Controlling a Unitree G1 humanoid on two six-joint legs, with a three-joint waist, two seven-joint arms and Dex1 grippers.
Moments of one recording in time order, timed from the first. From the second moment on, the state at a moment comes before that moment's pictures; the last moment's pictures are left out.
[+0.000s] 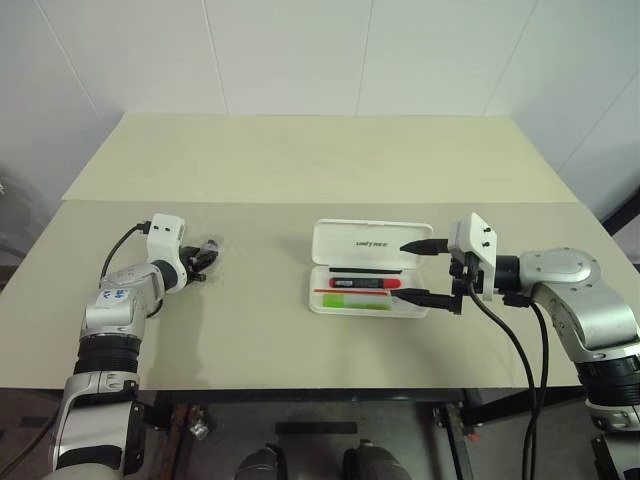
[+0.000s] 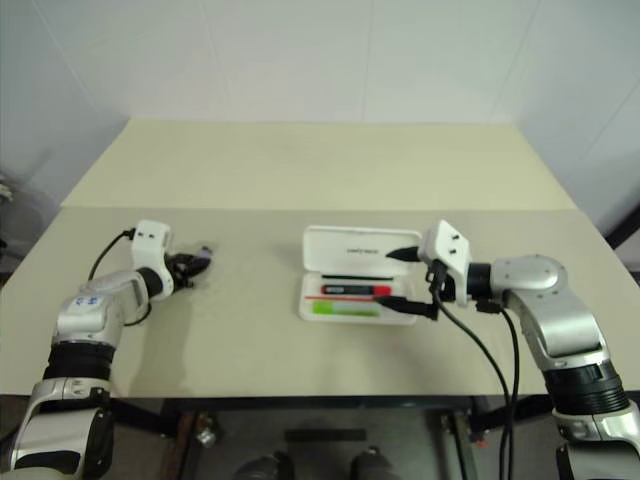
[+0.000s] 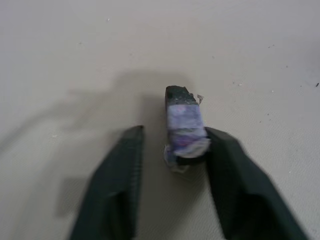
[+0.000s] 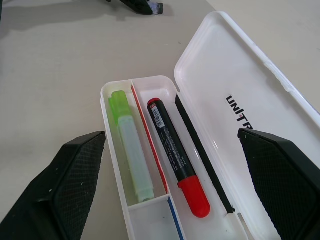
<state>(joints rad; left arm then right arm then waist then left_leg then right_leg) -0.66 0.57 0.18 0.45 -0.23 0.60 -0.41 -0.53 -0.78 0.02 -0.08 0.38 0.39 1.13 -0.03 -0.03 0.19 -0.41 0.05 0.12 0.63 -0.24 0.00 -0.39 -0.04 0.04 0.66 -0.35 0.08</state>
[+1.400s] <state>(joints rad) -0.90 0.50 -0.16 0.01 -0.41 0.56 -1.07 -0.15 -0.89 -0.32 -0.08 0.45 0.27 1.19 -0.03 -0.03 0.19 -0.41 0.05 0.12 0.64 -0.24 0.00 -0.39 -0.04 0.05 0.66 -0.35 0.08</state>
